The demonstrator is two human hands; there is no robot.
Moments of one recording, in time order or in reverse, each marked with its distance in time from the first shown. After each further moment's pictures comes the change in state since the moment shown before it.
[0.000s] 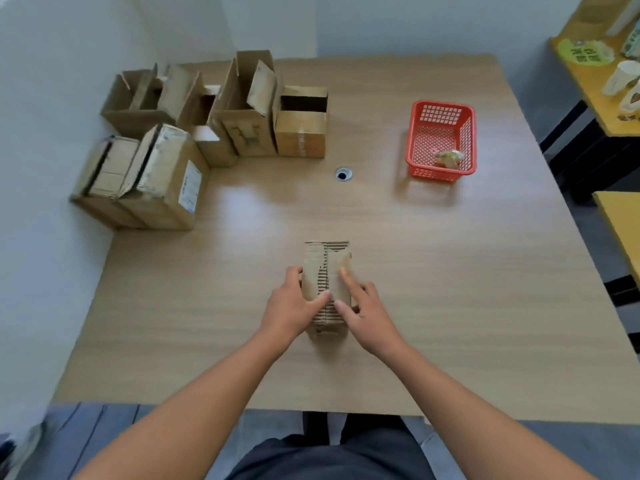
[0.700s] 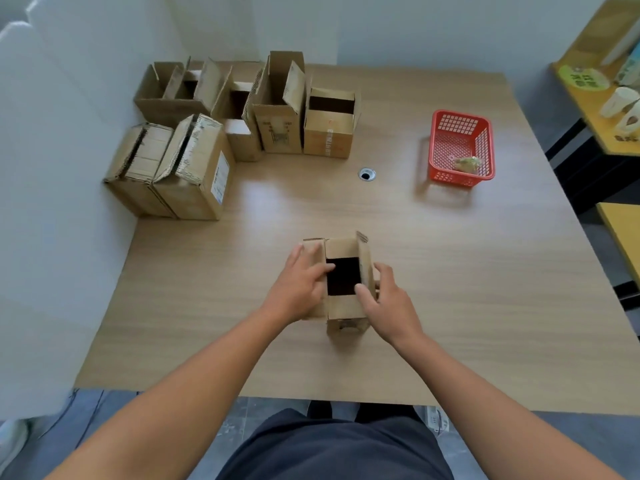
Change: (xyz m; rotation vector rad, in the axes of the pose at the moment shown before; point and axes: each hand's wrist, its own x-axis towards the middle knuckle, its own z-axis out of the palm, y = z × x) left_hand 0.018 -0.060 -0.058 0.229 -0.145 0.433; right_hand -0.009 -0.043 0.039 -0.213 0.195 0.107
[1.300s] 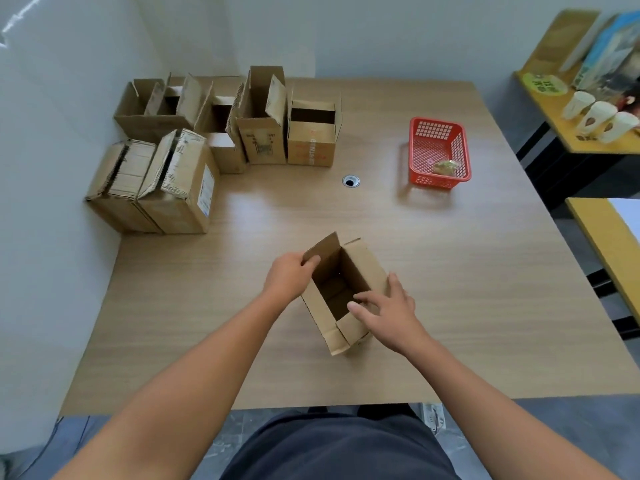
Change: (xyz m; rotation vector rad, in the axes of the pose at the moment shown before) left_hand 0.038 0.010 -0.014 -0.164 0.071 -0.312; right_hand -0.018 0.007 -0.018 -0.148 -0.219 0.178
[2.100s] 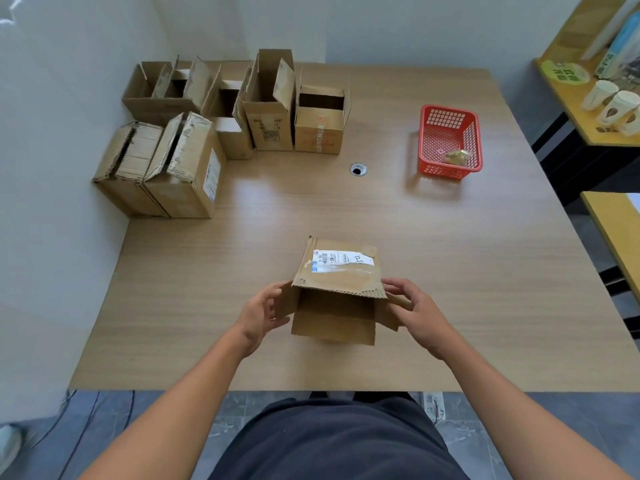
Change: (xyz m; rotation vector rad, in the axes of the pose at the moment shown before) left_hand -0.076 -0.087 0.004 -0.967 -0.282 -0.312; right_hand -0.002 0.053 -0.012 0.611 -0.032 -0.178
